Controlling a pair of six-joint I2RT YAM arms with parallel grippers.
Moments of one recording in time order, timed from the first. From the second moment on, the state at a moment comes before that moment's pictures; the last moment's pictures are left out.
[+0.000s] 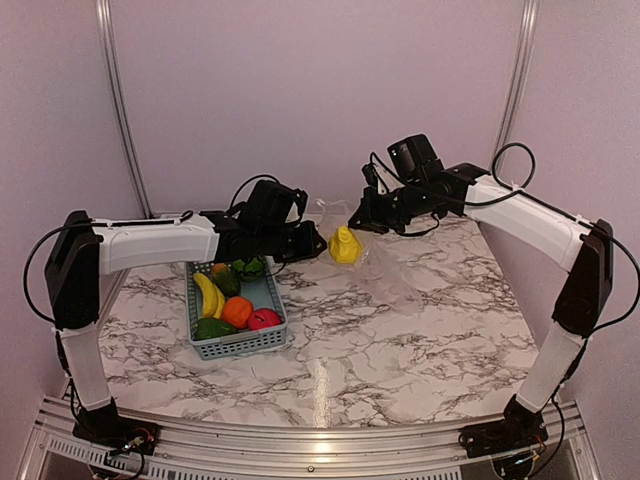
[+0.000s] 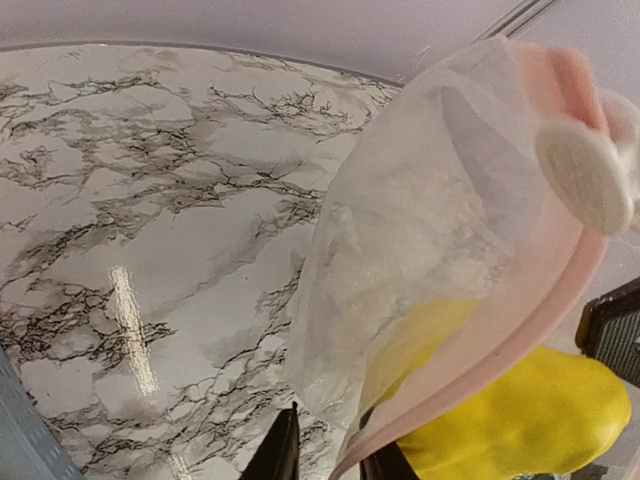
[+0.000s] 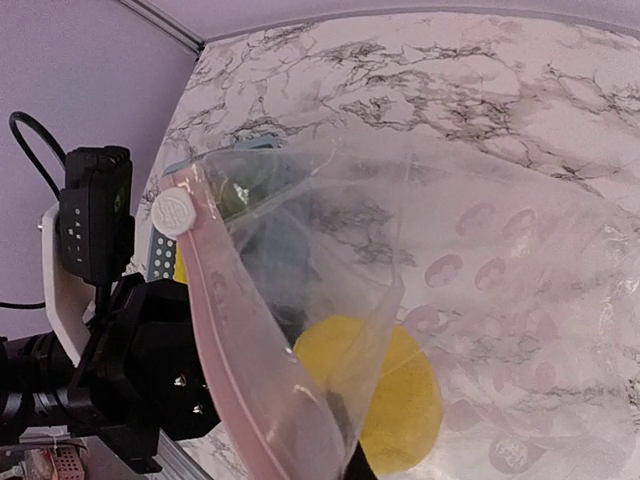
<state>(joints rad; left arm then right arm) -0.82 1.90 1.49 -0.16 0.01 -0.69 0.62 1.73 1.66 -0.64 -0.28 0.55</state>
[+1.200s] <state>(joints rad) -0.84 1.93 1.87 -0.29 0.07 -0.81 0.60 1.82 2.05 -1.08 0.25 0.39</state>
